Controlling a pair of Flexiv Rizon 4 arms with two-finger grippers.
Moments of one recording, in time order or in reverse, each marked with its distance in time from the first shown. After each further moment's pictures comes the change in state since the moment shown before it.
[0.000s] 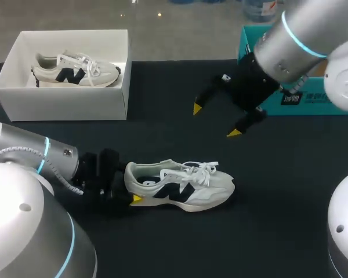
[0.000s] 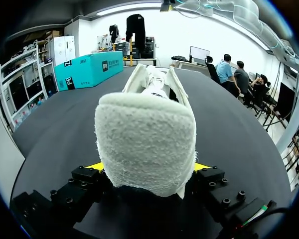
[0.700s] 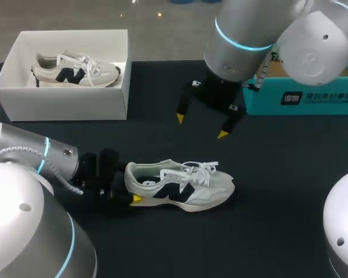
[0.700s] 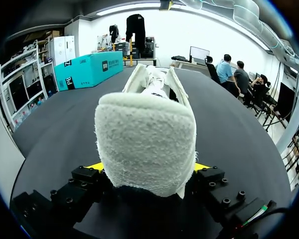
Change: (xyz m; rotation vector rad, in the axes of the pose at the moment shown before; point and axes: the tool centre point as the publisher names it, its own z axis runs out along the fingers) left arm 0.000 0.000 0.000 0.000 0.000 0.000; right arm 0.007 -0.003 0.028 -0.087 -0.258 -0.078
